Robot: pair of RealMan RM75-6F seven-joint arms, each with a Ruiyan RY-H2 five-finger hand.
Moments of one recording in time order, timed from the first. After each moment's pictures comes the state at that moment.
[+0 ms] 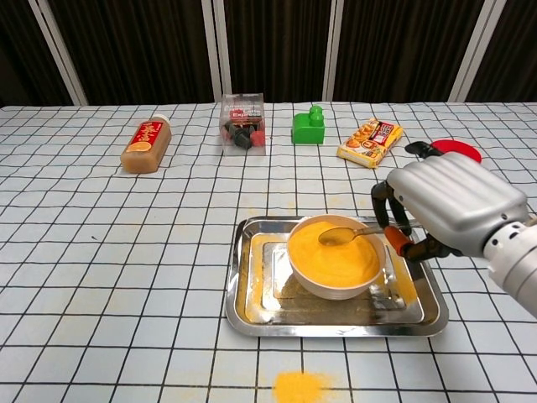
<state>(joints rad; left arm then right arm) -0.11 -1.08 -0.01 -1.68 1.48 1.41 0.05 0.45 -1.76 0.09 -1.65 -1.27 1.36 -0.93</state>
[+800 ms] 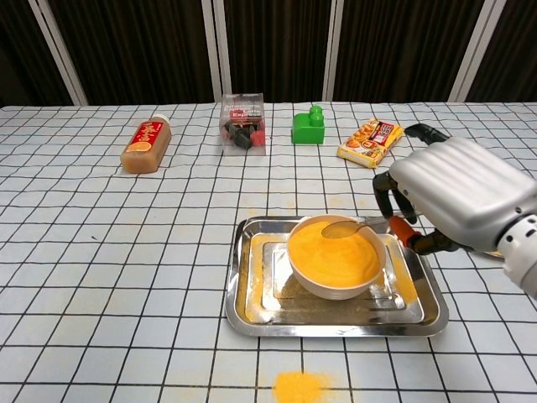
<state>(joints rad) -0.11 -1.08 -0.01 -1.69 1.48 1.42 0.04 0.45 -1.72 0.05 -1.66 -1.38 1.38 -0.99</state>
